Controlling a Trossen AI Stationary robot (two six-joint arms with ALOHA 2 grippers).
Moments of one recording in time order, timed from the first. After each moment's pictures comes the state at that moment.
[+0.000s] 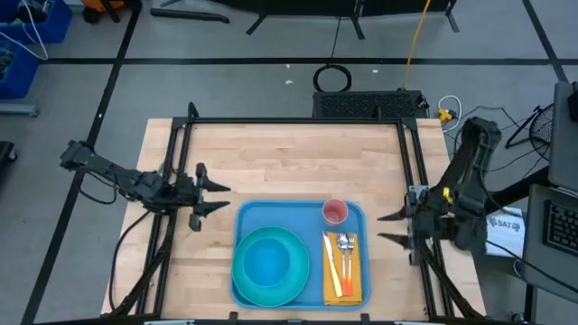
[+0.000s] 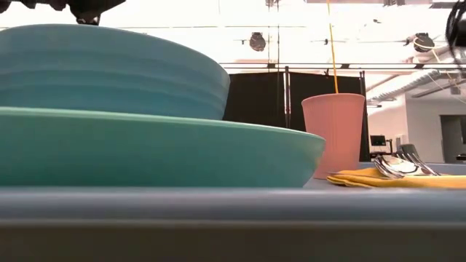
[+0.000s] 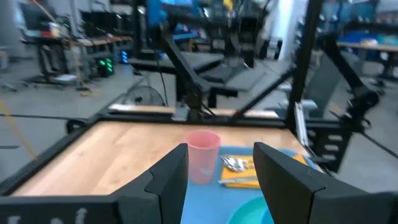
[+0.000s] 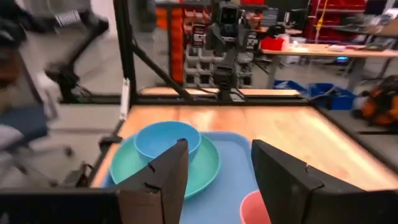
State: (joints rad) left arm -0.43 0.57 0.42 0.14 -0.42 -0.07; right arm 1.13 0.83 0.69 -0.21 1.16 0.32
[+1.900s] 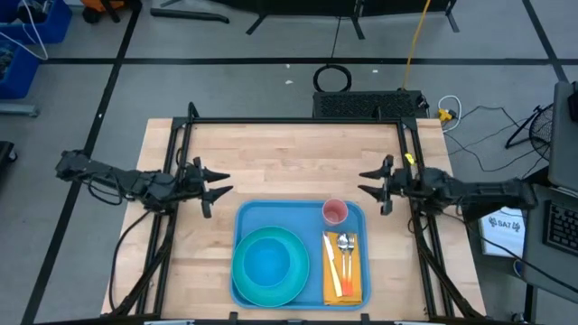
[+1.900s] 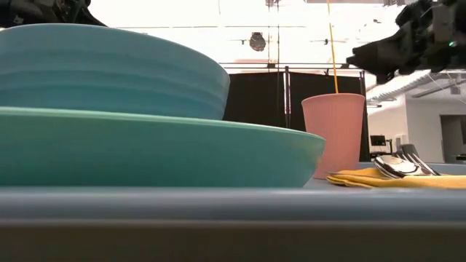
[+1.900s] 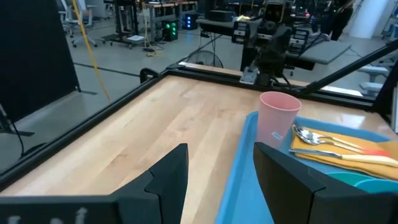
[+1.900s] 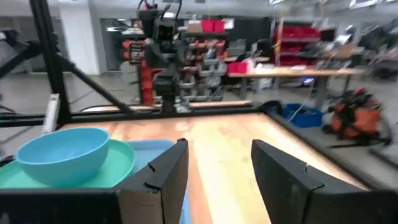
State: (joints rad) left arm -0.29 0.49 0.33 -0.04 -0.55 -0.20; right arm 0.00 0.22 0.07 0.20 0.16 0.00
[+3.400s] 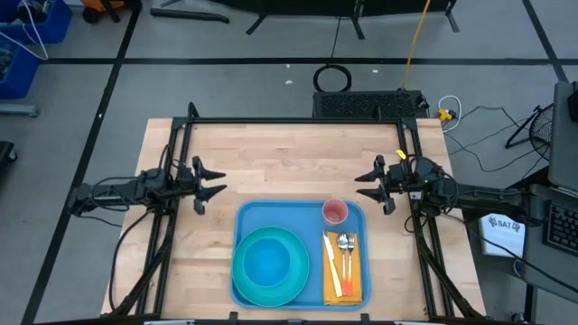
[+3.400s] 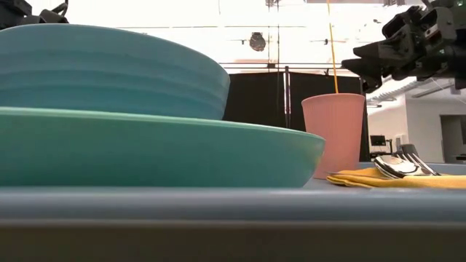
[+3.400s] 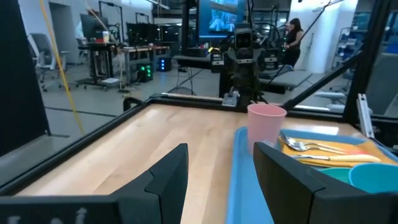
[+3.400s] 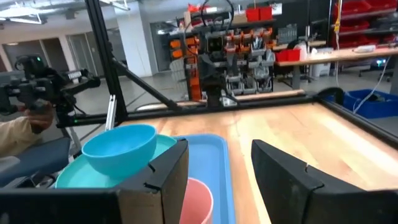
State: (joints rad) left arm 0.05 0.01 0.02 0.01 -0.11 -0.05; right arm -0.30 0.39 0.04 0.39 -0.37 0.15
